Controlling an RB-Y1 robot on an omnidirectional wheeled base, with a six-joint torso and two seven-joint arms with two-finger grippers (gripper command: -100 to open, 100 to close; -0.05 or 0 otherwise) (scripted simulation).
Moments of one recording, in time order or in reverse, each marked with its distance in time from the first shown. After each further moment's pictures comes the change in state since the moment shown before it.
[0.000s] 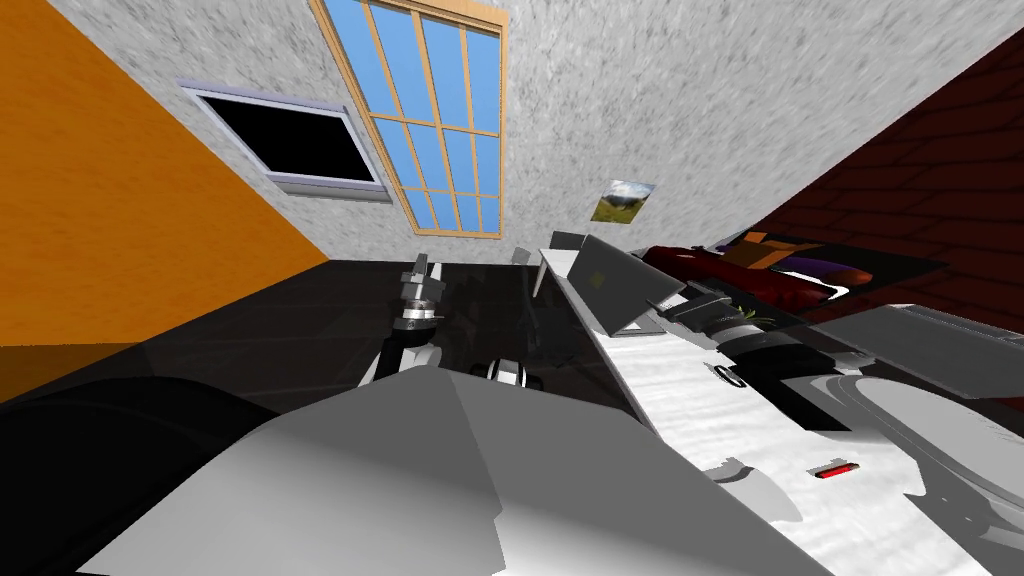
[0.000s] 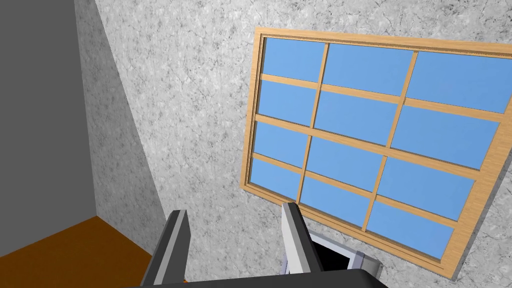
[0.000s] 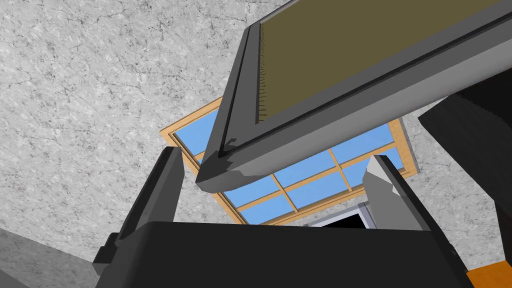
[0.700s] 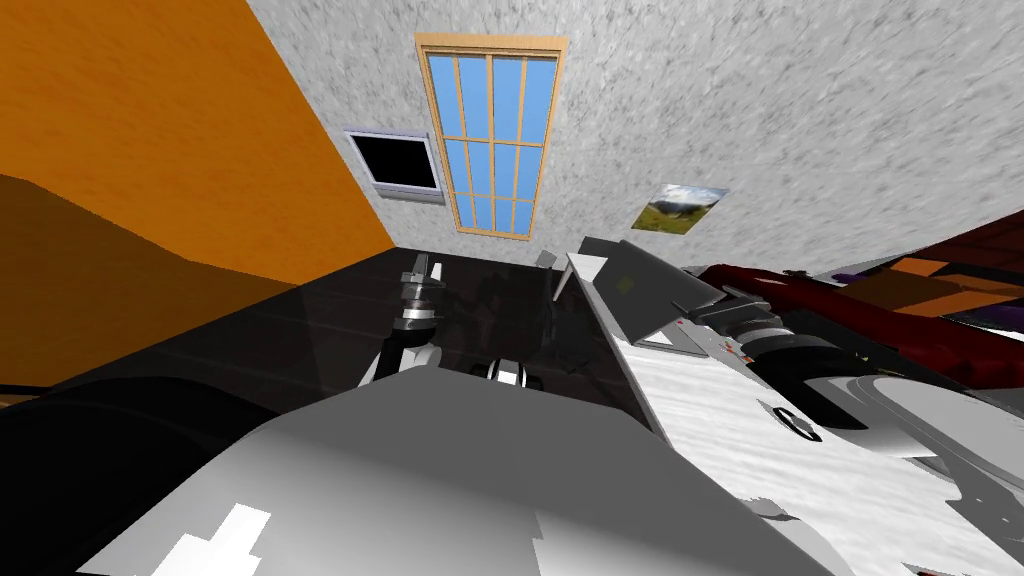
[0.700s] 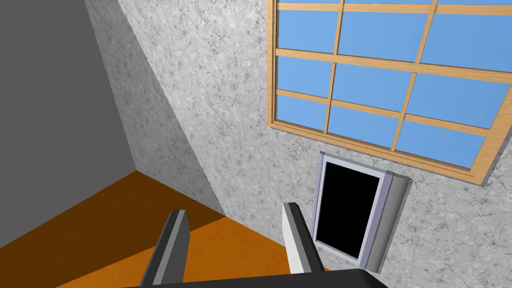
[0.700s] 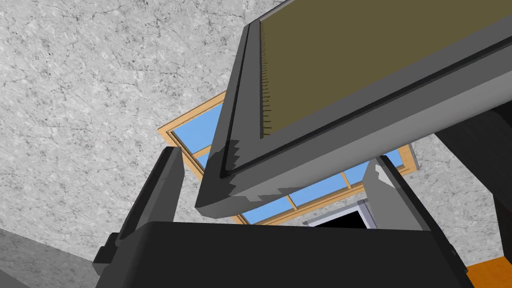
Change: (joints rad) left arm 0.000 0.000 0.000 0.000 0.000 0.000 0.000; right arm 0.006 -0.075 0.003 0.145 0.001 0.128 -0.053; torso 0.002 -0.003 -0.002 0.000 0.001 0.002
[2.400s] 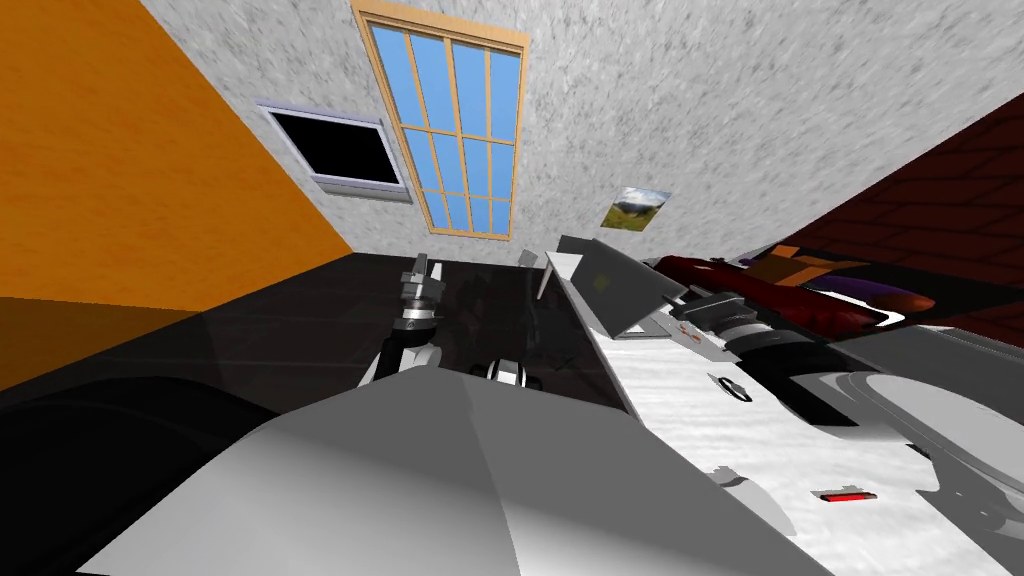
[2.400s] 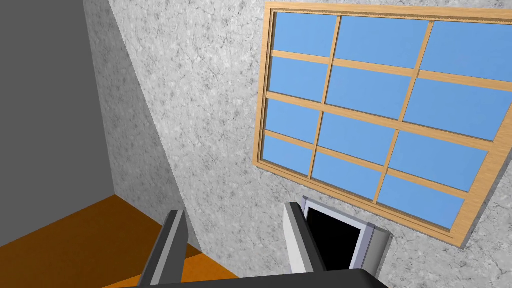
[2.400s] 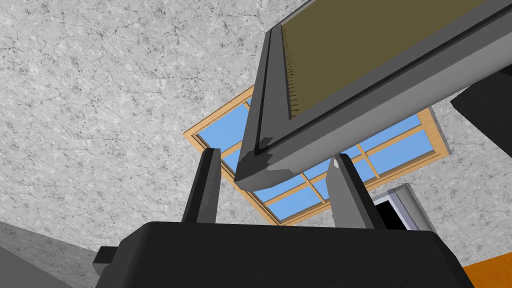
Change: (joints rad) left arm 0.000 0.001 0.000 0.000 0.000 0.000 0.000; right arm -0.020 0.033 0.007 -0.076 -0.063 -0.088 -0.037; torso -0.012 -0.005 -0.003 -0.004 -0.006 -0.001
